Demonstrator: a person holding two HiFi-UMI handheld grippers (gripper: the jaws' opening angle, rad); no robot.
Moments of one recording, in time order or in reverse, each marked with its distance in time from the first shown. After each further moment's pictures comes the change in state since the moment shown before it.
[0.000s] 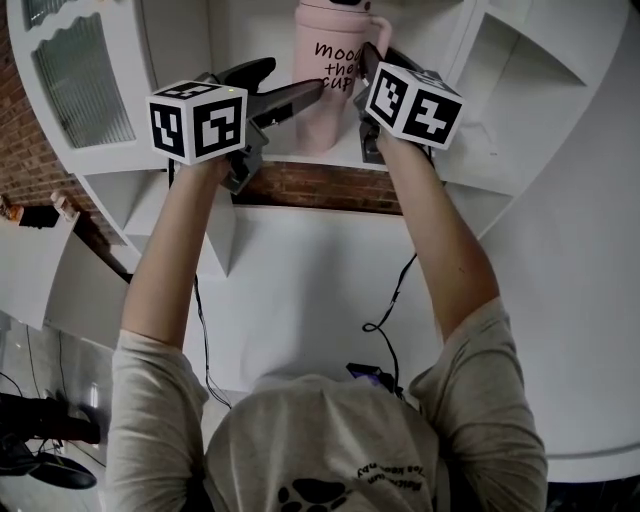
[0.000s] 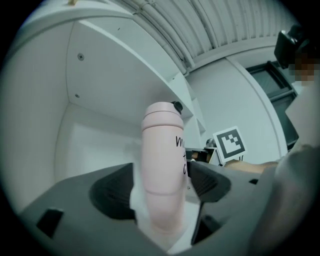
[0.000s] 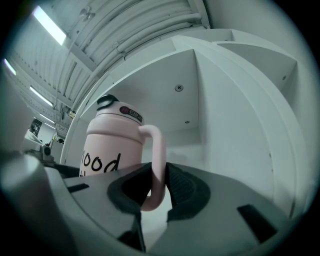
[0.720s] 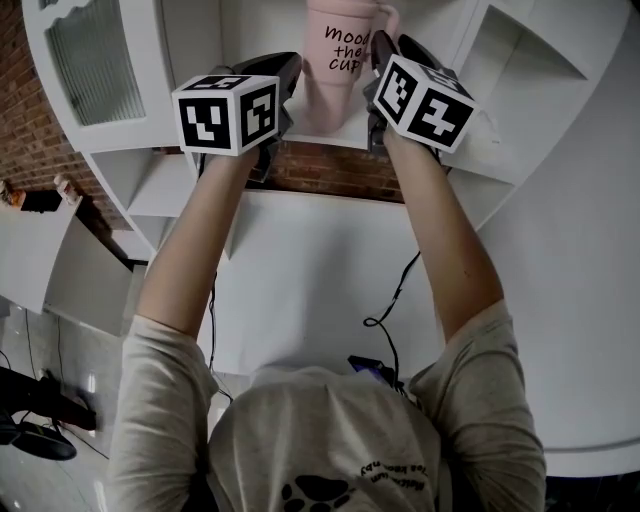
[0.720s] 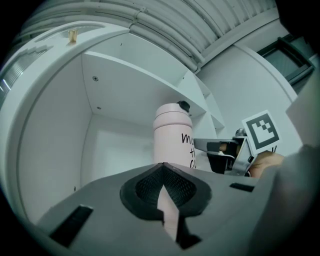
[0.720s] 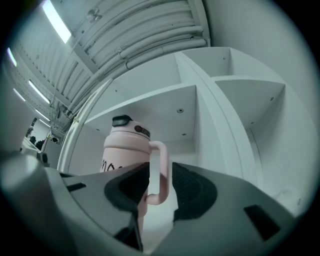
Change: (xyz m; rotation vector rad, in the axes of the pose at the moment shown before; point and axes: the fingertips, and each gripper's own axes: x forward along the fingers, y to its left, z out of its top) left arm -0.015 0.008 -0.005 0.032 -0.013 0.272; right arm -0.038 0.010 0.020 -0.029 -0.061 -0.072
